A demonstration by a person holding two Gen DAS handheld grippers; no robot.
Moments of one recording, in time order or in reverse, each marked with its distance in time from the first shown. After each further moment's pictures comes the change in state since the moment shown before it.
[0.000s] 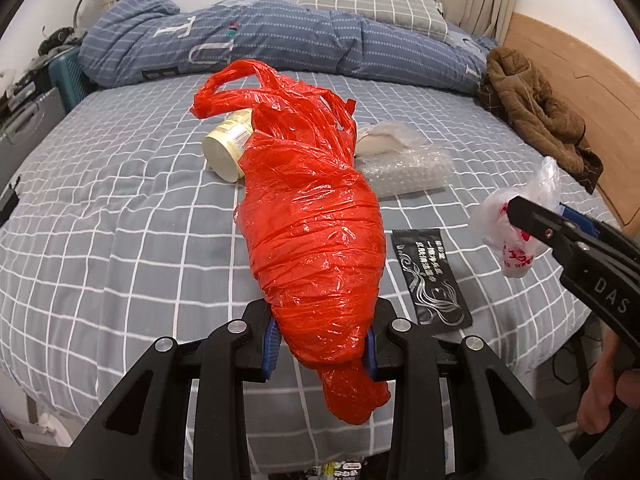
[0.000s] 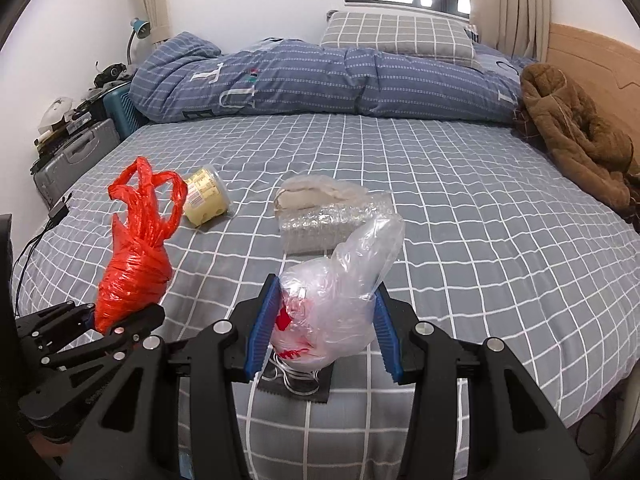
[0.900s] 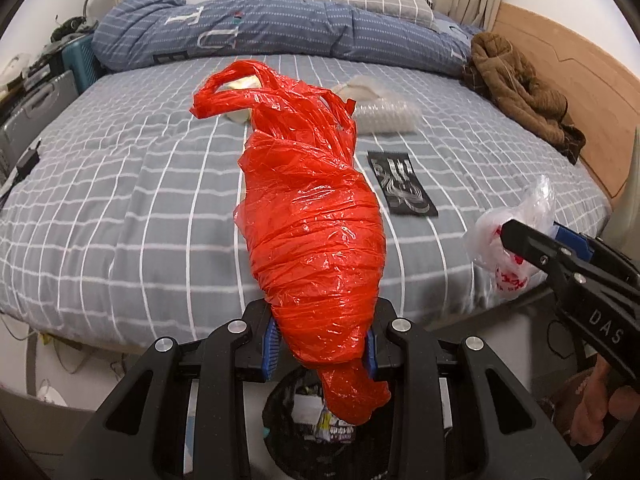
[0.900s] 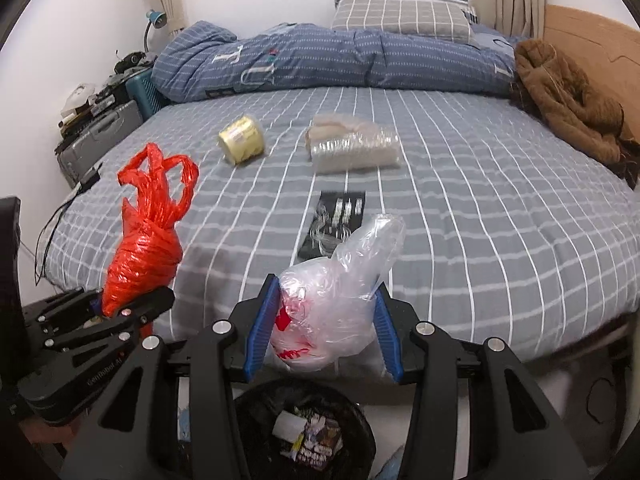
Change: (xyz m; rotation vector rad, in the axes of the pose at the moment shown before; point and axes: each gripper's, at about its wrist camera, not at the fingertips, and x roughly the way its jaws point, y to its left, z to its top) left arm -0.066 -0.019 -0.097 0.005 0.037 0.003; right arm -0.077 0.019 -0.097 0.016 0.064 0.043
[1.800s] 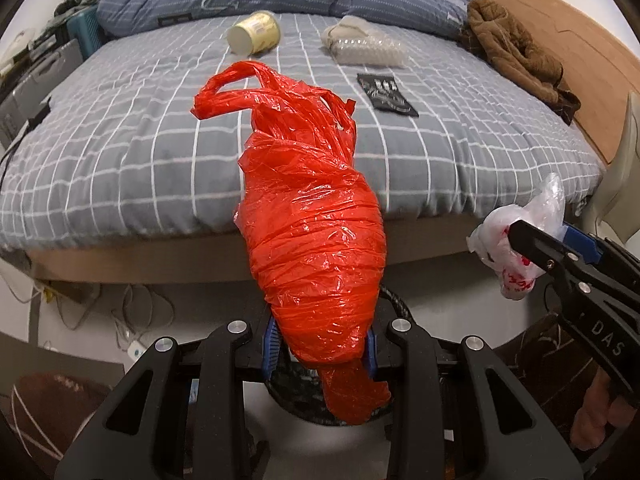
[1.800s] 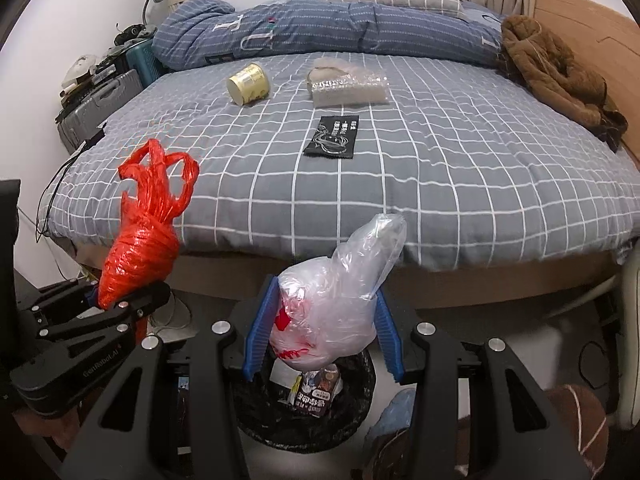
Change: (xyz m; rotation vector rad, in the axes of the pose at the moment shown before) left arm -0.031 -0.014 -0.088 -0.009 0.129 0.010; right arm -0.047 0.014 -0.087 0.009 0.093 -0.043
